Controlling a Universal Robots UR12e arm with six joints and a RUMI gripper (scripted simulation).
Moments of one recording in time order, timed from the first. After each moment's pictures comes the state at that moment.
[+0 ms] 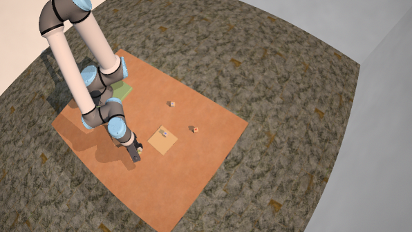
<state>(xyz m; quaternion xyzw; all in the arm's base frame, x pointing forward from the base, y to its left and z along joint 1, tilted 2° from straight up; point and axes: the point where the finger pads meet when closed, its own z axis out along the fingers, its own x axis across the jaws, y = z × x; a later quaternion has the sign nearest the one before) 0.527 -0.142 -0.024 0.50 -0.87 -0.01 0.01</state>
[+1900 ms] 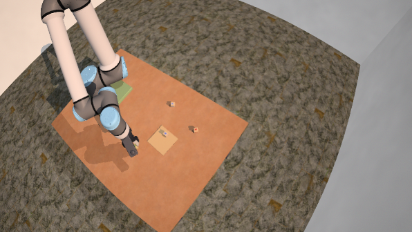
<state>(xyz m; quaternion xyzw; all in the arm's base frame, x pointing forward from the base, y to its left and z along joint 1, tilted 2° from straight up) 0.536 -0.137 0.077 0.54 -0.84 -0.01 0.01</state>
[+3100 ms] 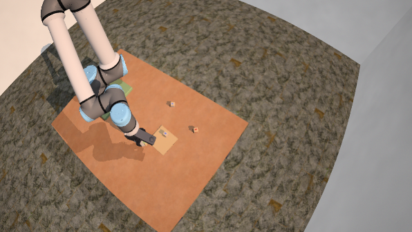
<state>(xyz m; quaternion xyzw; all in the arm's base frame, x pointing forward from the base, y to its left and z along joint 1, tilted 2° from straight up) 0.570 -0.084 0.079 0.81 -0.58 -0.02 0.00</state>
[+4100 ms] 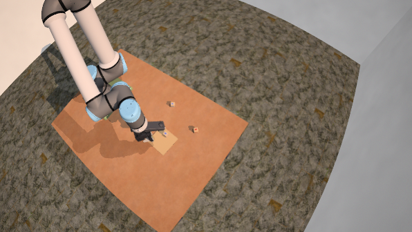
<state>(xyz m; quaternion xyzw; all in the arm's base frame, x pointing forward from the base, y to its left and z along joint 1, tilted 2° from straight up) 0.589 -0.037 0.080 0.95 -0.30 -0.02 0.00</state>
